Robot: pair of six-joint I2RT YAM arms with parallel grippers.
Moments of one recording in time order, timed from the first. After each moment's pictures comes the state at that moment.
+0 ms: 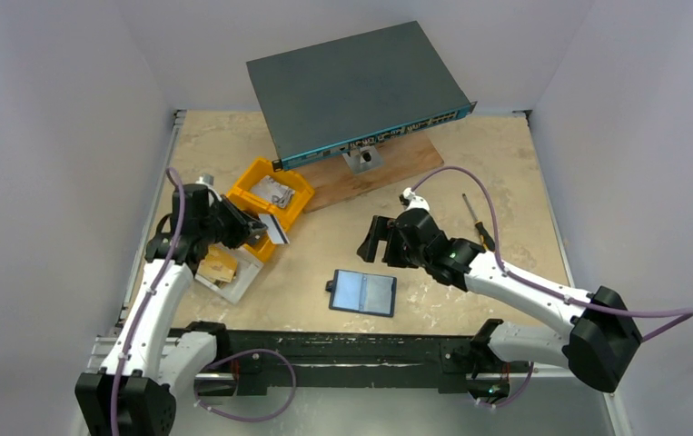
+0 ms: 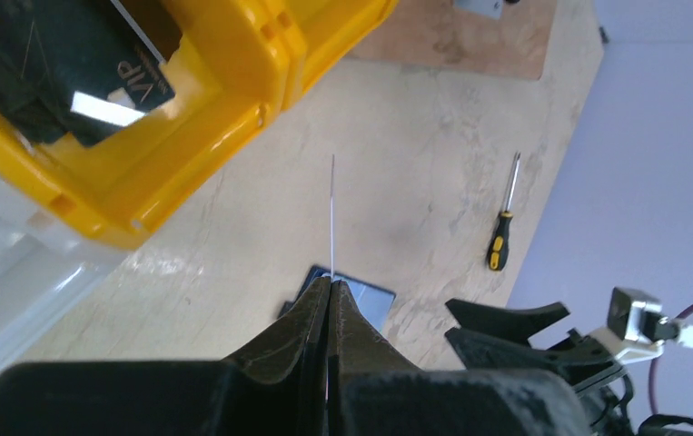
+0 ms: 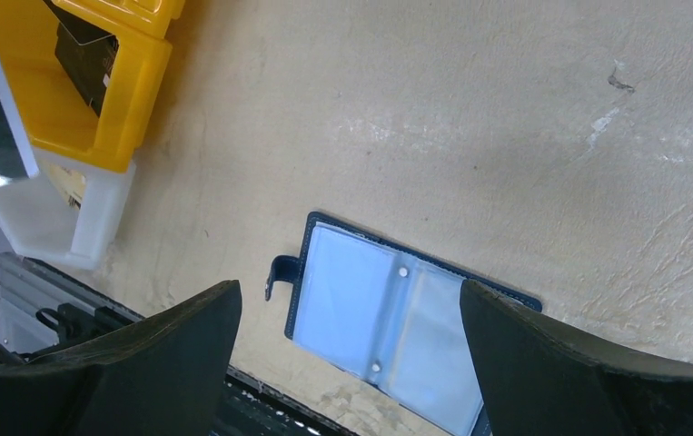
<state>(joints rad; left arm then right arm) -0.07 0.88 0.75 -0.61 0.34 -0.87 0.81 1.15 0.71 -0.28 0.11 0.84</state>
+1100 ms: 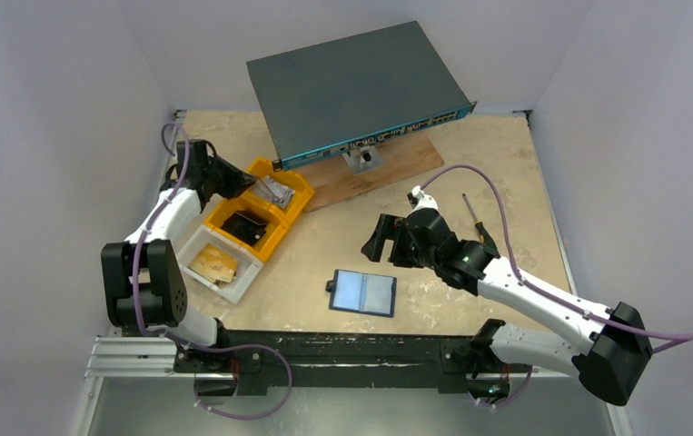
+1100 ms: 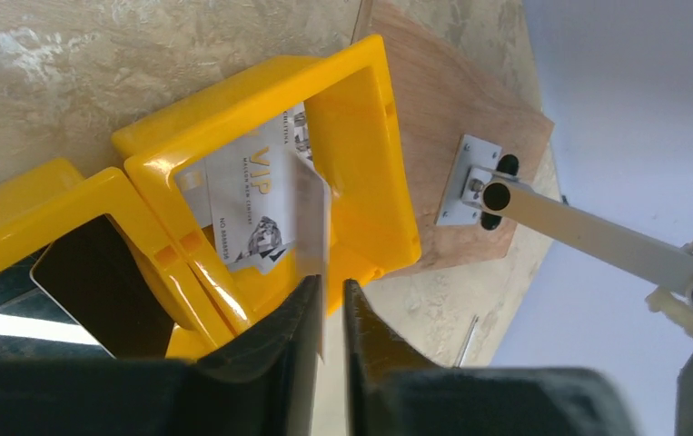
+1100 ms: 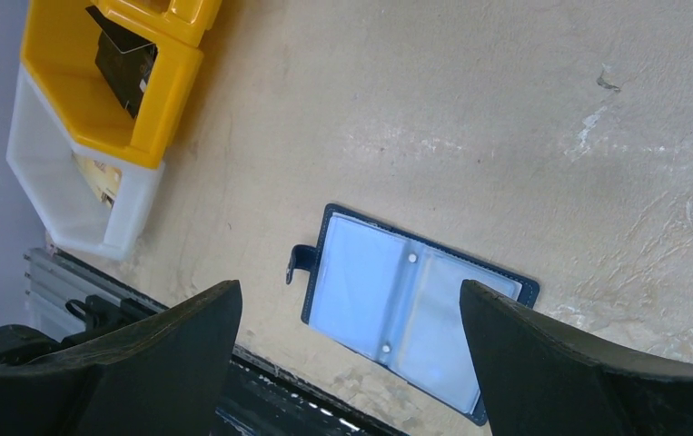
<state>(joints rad) 0.08 1.52 1.03 -0.24 0.30 -0.97 0.81 1.06 0.73 -0.35 0.11 0.84</state>
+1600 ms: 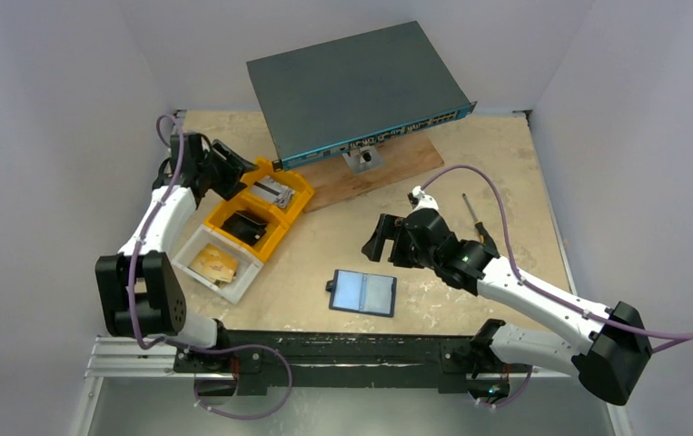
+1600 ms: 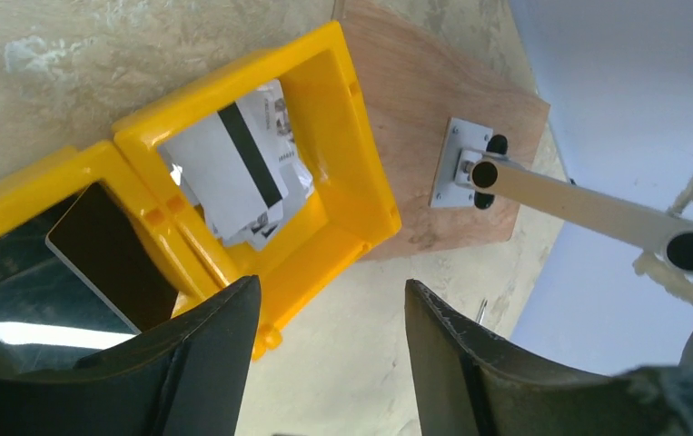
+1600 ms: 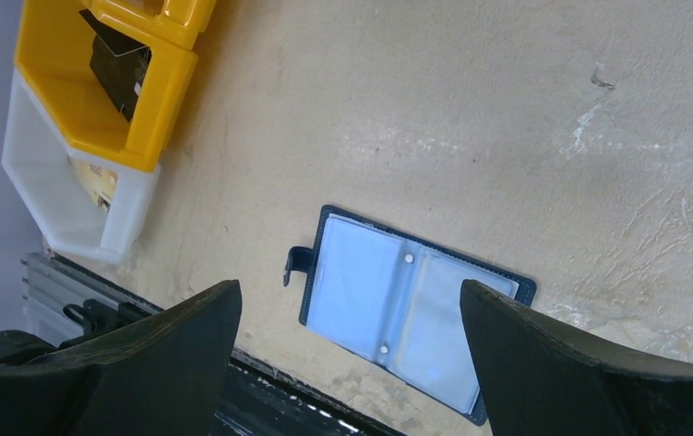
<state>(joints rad) 0.08 1.49 1.10 -0.33 0.30 -0.91 0.81 1.06 0.73 -0.35 0.12 0.85</state>
